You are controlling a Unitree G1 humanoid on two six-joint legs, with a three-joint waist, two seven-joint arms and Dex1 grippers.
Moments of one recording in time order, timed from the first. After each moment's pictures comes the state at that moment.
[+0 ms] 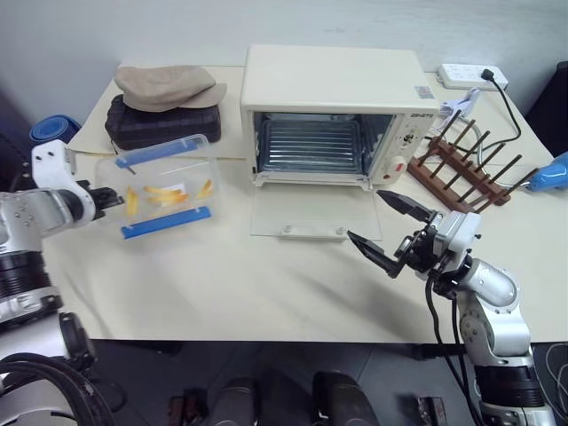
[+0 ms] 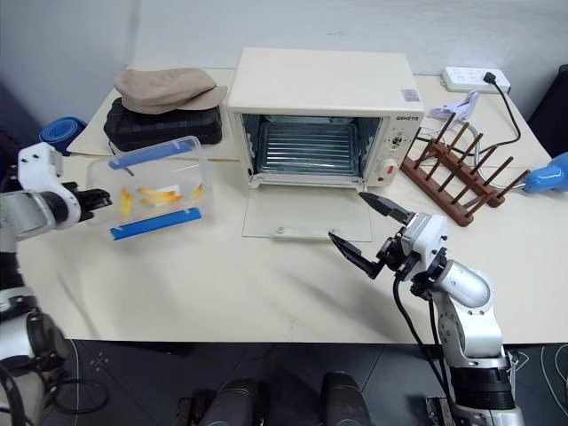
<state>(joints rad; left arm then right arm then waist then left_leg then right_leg) -0.77 0.83 0.40 0.27 -0.45 1.28 -0.16 -0.18 -0.46 -0.13 -0.16 0.45 -0.14 0.90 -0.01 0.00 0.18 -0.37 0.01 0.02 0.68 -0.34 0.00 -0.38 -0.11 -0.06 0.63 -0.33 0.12</state>
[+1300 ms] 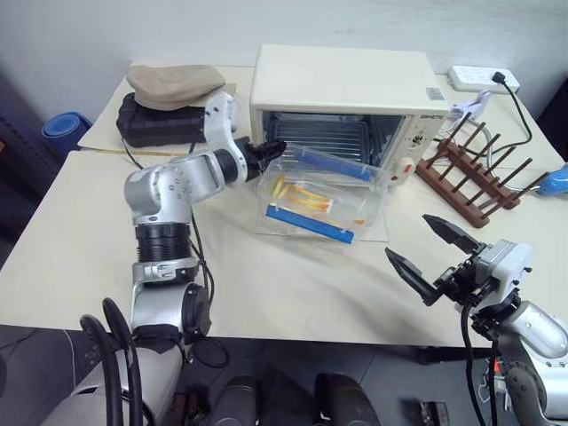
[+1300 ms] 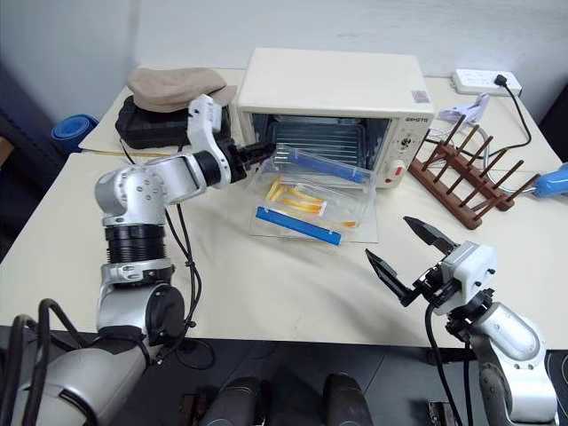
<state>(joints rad) -1.03 0.24 0.34 0.21 -0.55 1.16 -0.26 0.15 -0.55 -0.29 -0.44 0.54 0.03 0.73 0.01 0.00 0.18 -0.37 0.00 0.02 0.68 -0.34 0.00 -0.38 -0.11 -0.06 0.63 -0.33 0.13</state>
